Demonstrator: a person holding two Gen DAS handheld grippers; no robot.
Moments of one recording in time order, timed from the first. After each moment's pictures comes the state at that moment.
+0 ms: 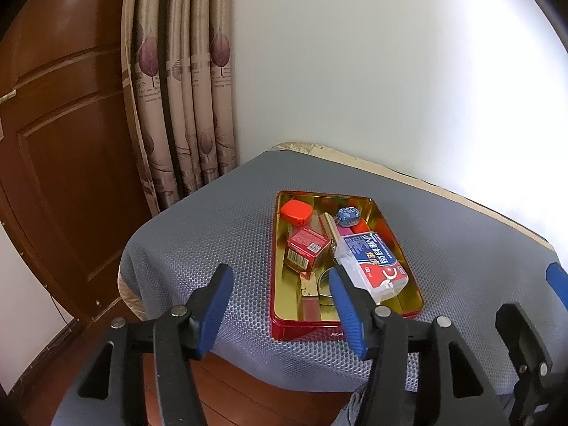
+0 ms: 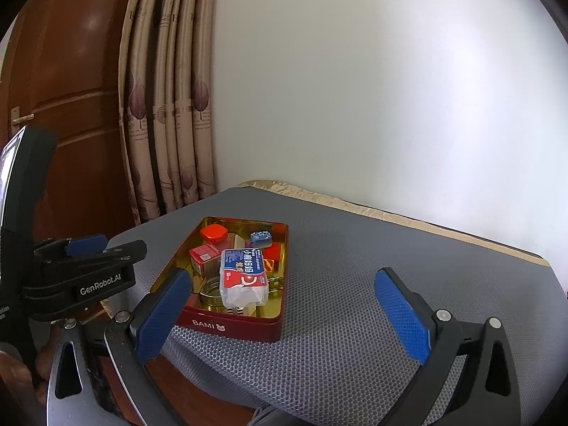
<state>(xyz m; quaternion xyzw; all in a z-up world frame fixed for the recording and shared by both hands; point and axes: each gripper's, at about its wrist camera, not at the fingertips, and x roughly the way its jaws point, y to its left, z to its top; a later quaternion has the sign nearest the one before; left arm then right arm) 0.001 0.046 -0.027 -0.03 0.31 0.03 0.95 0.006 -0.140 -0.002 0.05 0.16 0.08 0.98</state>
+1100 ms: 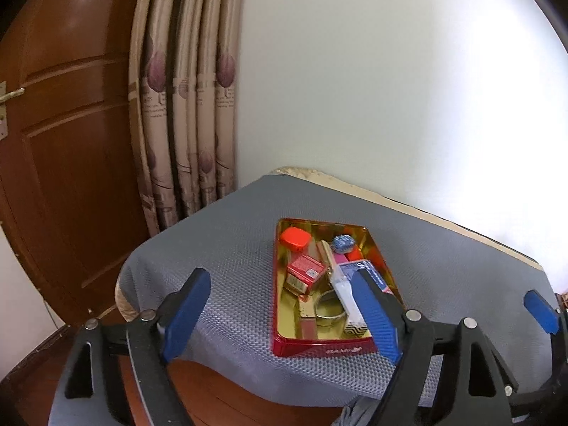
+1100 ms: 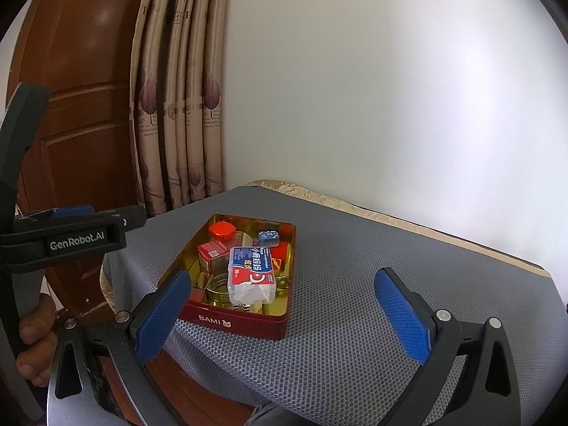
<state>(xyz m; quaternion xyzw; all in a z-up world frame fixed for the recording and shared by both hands) -0.014 0.064 0.000 -0.04 0.26 0.02 0.96 -0.002 -0.135 0.000 0.03 0.16 0.09 0.98</state>
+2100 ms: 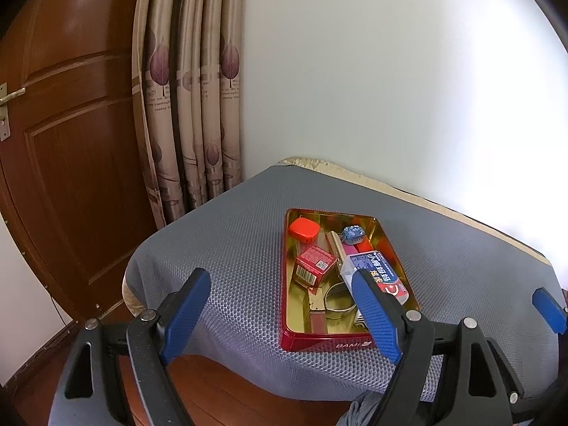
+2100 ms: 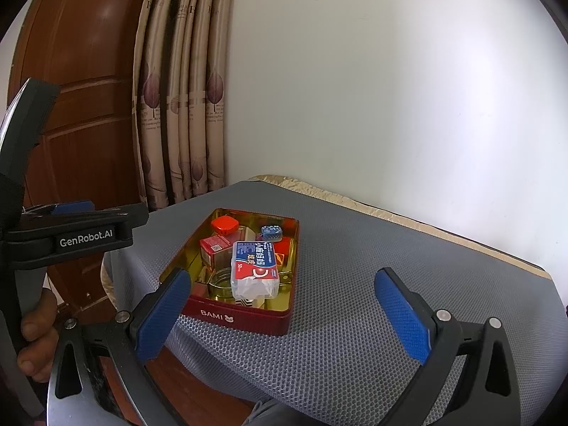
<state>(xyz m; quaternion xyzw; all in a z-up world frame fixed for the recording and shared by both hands) -0.008 0.063 -0.005 -0.04 0.29 0.03 0.96 -0.001 -0.130 -0.003 0.02 0.17 0.10 0.98</state>
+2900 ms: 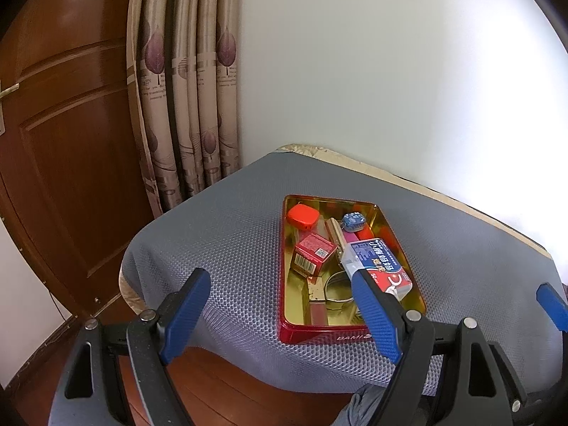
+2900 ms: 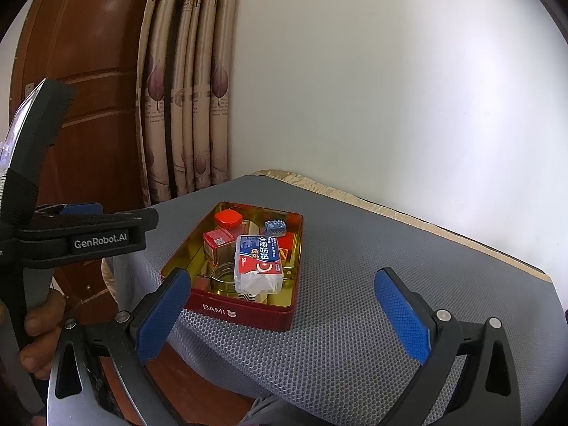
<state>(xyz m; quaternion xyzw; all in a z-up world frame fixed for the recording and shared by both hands) 0.000 0.062 -0.016 -0.04 0.31 0.02 0.95 -0.001 -0.126 -0.006 0.01 0.18 0.11 0.98</state>
